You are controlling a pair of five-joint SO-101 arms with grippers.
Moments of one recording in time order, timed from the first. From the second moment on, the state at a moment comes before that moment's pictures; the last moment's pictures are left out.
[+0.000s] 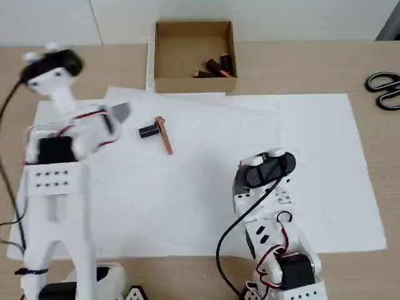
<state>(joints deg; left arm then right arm) -11.1 -24.7 21.7 67.5 20.2 -16.4 -102.9 85.5 52.7 0.2</state>
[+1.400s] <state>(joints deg) -15.1 -24.7 21.7 81.3 11.9 -15.2 53.0 -48.4 36.5 6.7</state>
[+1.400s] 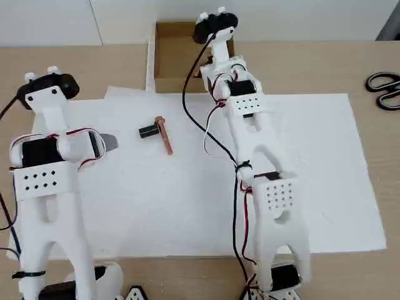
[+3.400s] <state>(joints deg) 6.2 27.0 -6.0 65.8 33.9 -11.3 45.5 -94.2 98.8 6.7</state>
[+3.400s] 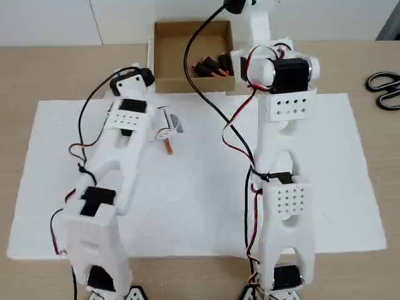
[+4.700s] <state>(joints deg) 11.3 33.5 -12.2 64.0 32.4 -13.5 45.5 -94.2 98.9 6.7</state>
